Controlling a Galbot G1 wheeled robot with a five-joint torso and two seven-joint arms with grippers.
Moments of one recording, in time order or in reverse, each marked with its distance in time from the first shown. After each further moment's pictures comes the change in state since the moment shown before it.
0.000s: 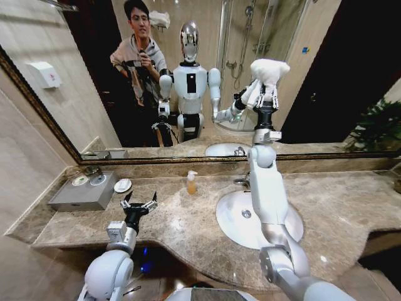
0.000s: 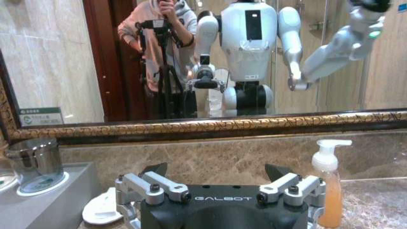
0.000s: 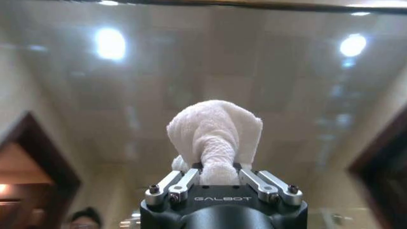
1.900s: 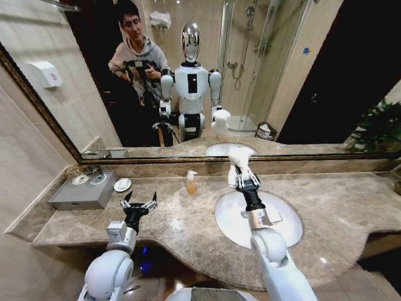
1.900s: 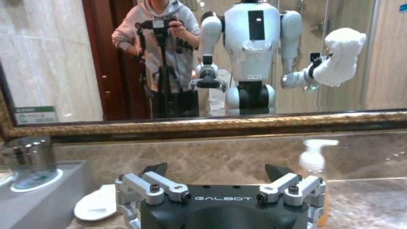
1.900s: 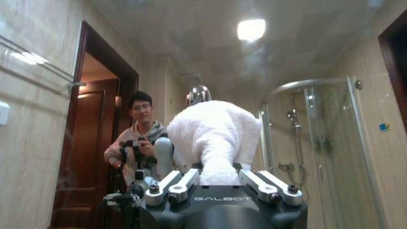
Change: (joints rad) left arm 0.000 0.000 0.000 0.000 0.000 0.000 0.000; right arm -0.894 -0.217 -0.052 0.609 0.176 -0.208 -0.034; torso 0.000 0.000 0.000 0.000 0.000
